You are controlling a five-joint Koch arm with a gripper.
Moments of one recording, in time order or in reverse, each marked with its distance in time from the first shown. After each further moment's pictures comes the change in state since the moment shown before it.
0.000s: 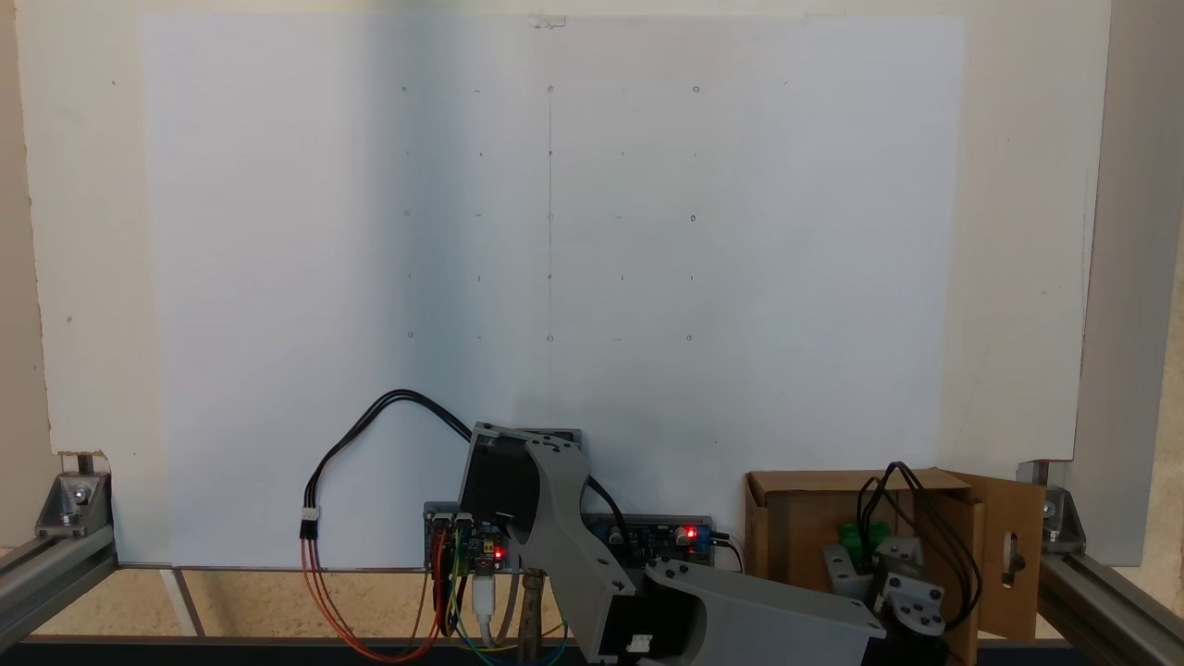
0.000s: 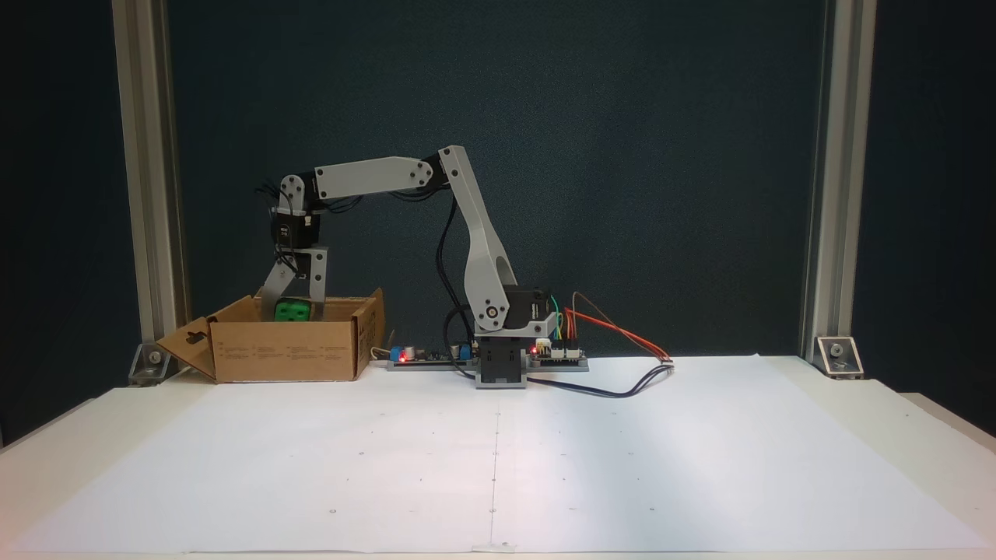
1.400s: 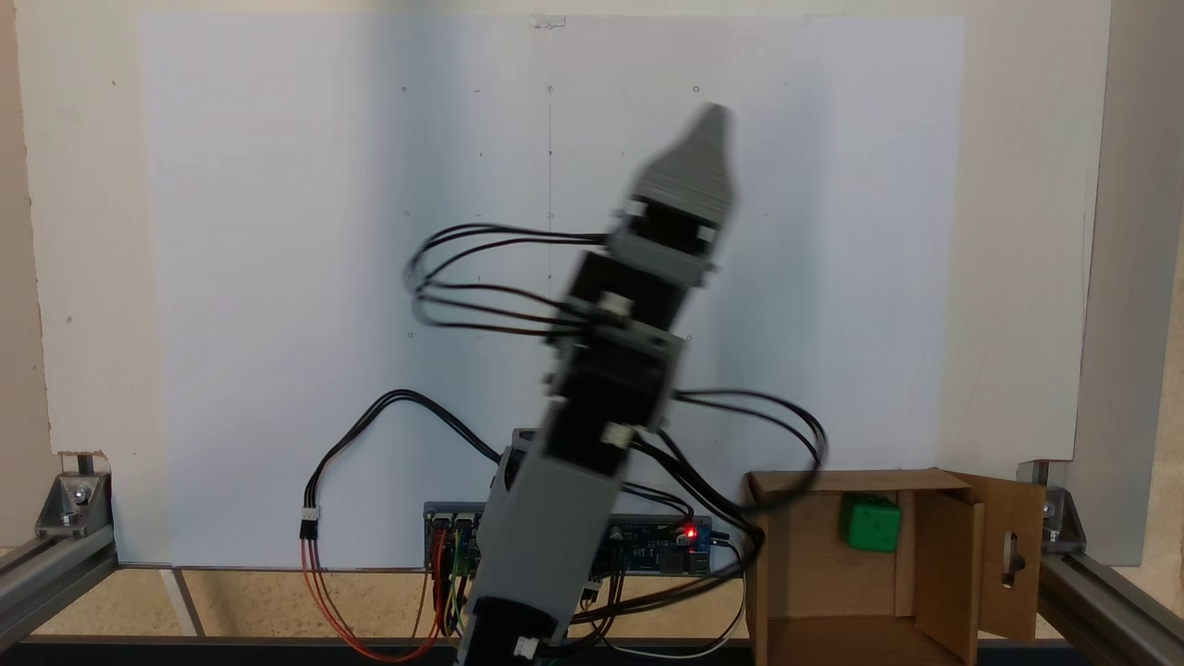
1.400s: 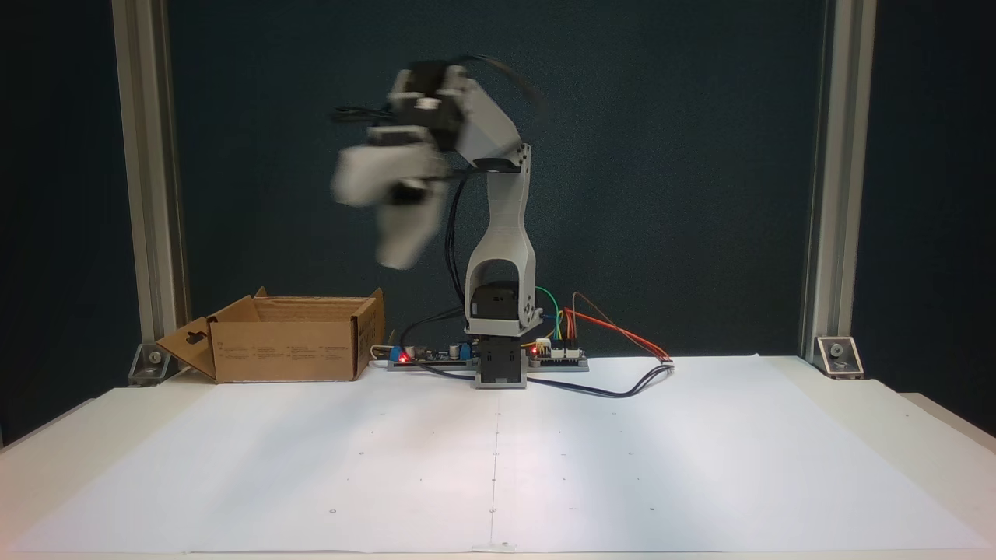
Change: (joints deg) arm -88.5 29.6 6.3 -2.5 22.9
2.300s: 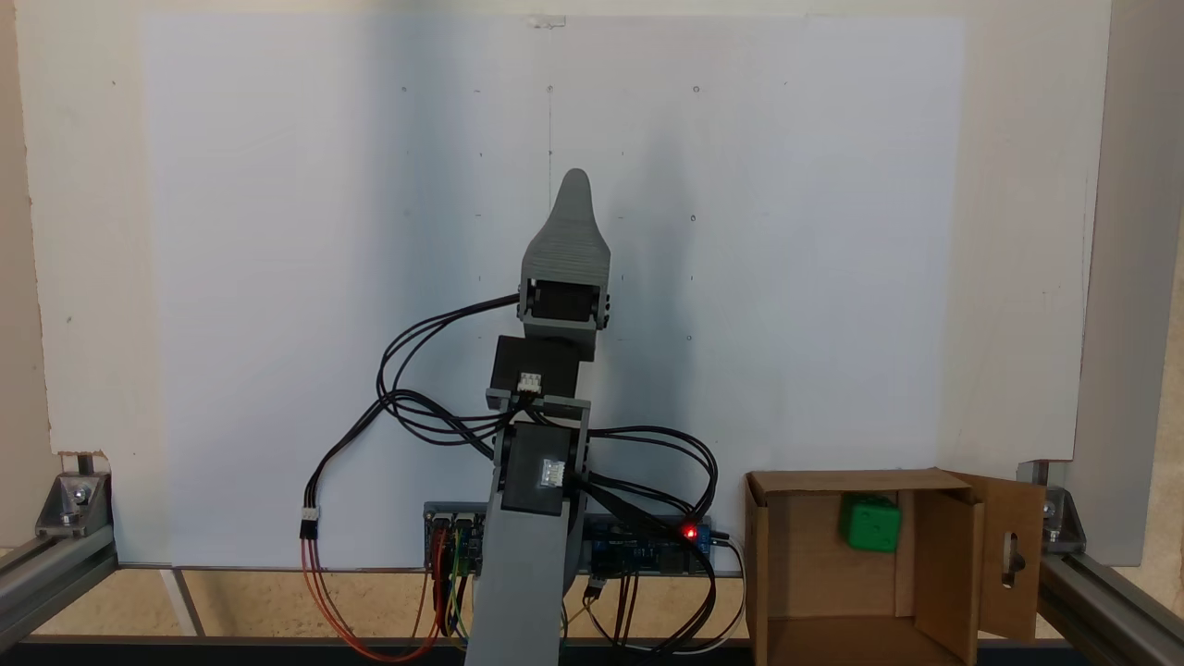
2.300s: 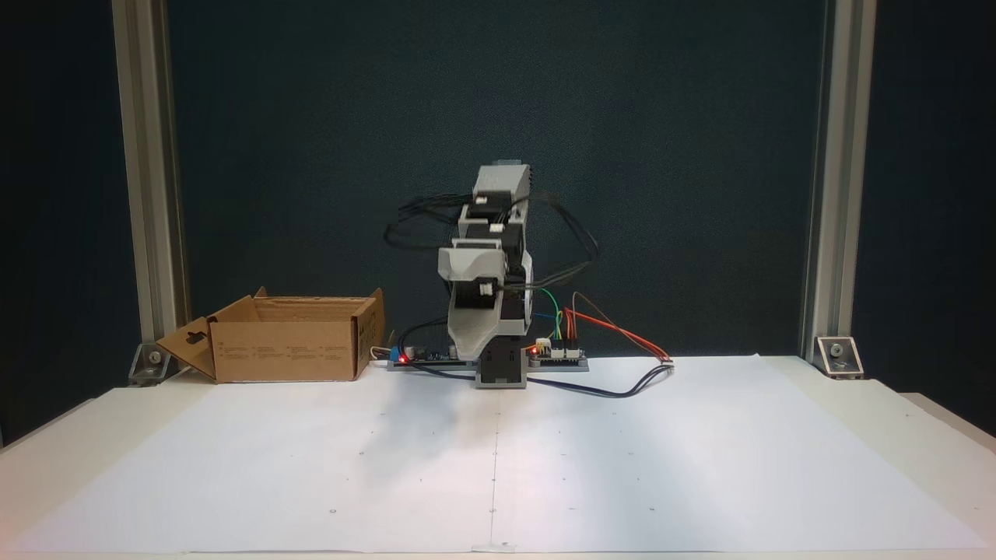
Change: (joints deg) arm -8.2 29.4 66.0 -63.6 0.0
